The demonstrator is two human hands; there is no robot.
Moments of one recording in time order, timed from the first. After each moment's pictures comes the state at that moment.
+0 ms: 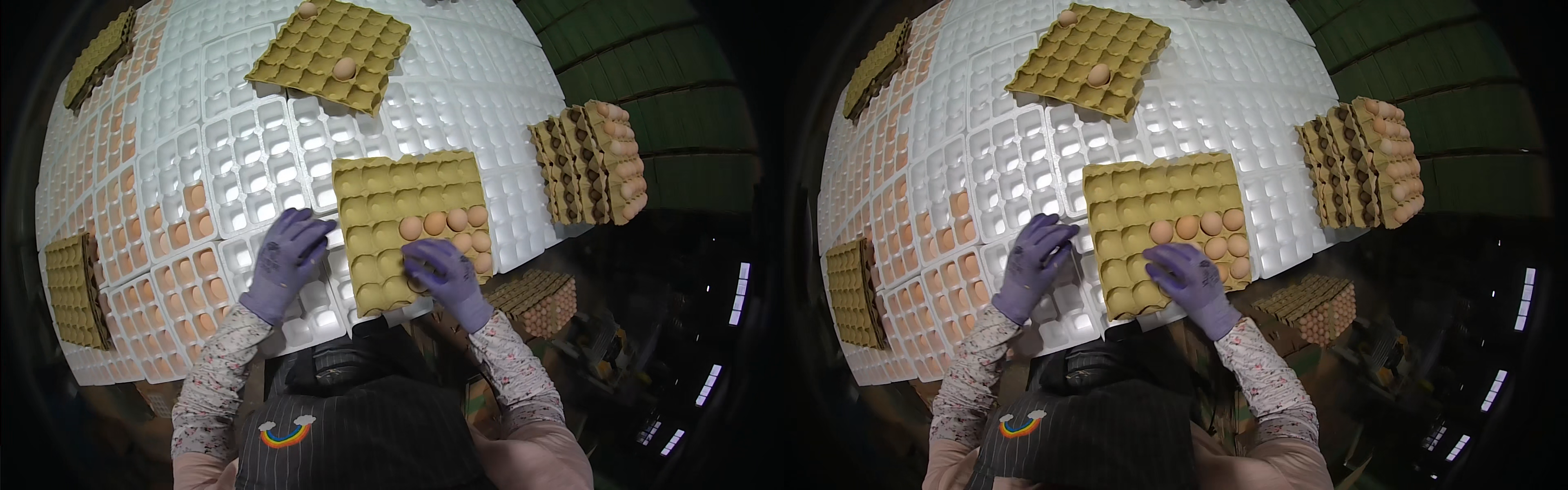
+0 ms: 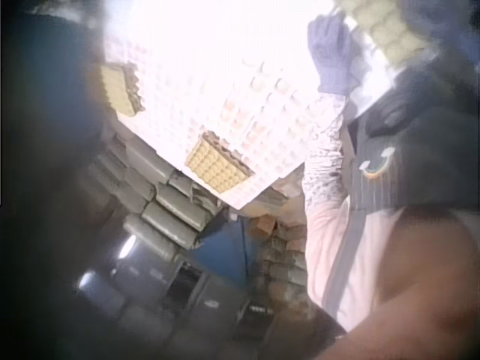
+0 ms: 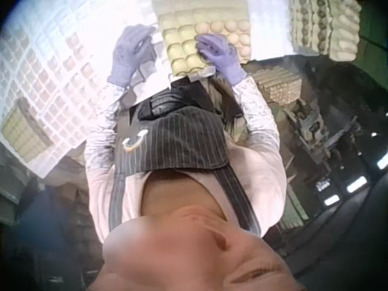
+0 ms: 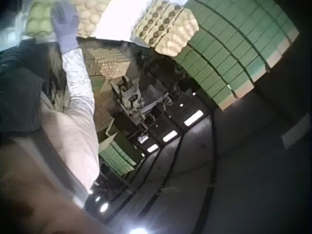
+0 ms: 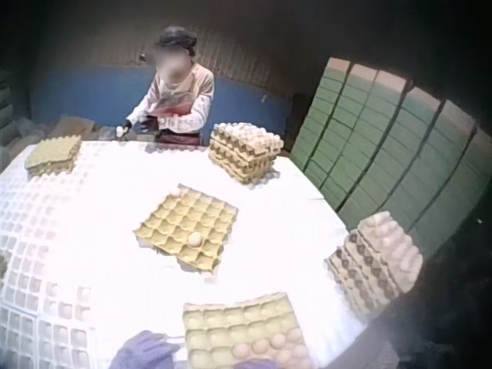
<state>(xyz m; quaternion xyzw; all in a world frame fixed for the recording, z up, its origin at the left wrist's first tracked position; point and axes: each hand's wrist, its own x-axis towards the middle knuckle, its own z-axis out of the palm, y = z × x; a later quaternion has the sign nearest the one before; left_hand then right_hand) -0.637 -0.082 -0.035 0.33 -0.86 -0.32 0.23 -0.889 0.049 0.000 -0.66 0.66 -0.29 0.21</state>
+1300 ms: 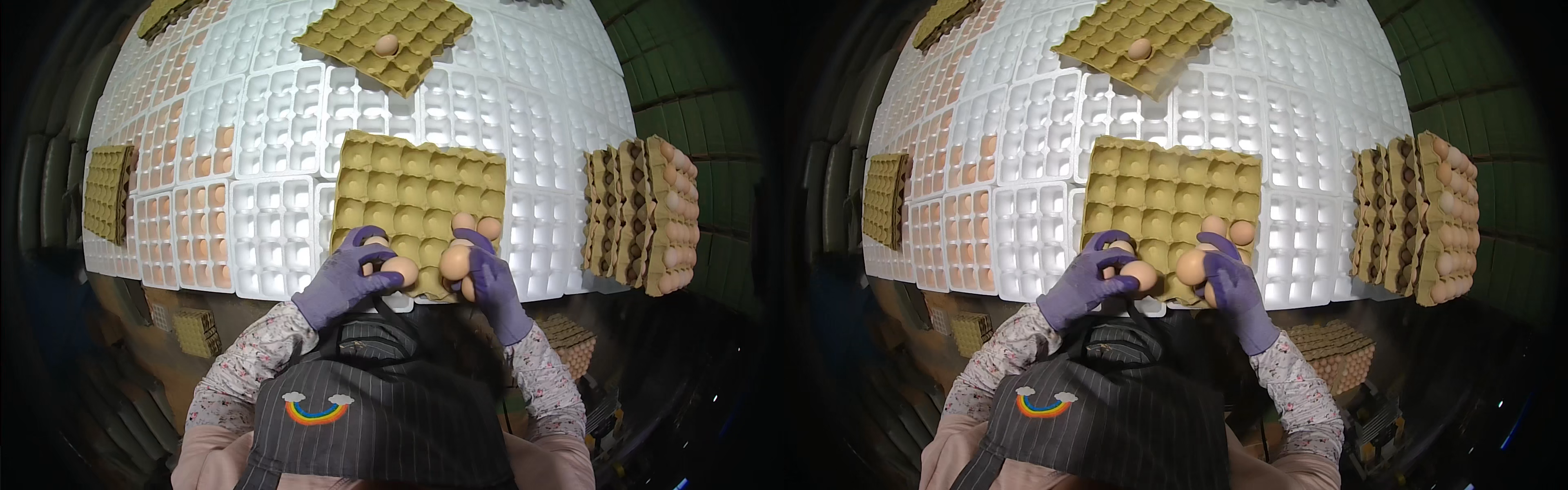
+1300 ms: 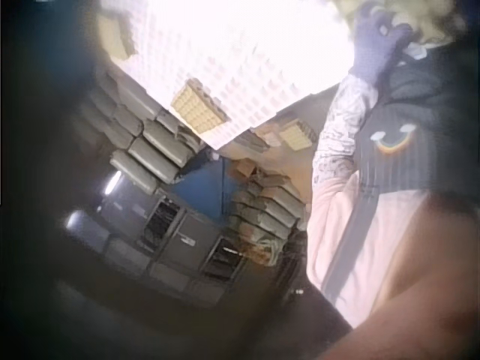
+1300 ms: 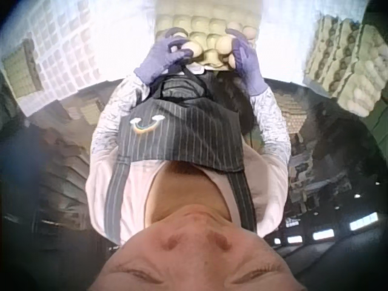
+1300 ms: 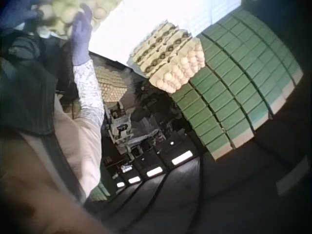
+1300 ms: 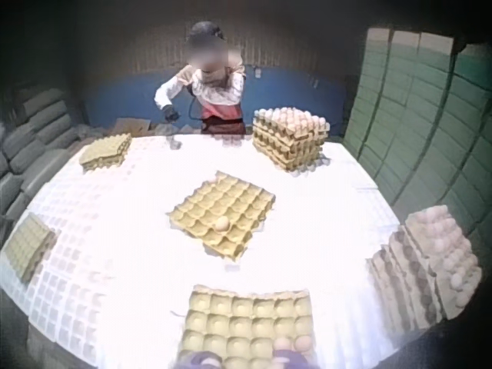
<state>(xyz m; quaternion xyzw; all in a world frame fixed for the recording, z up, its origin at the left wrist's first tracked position) -0.735 0.020 -0.020 0.43 -0.73 -0.51 0.16 -1.000 0.068 -0.008 -0.47 0.59 -0.34 0.56</state>
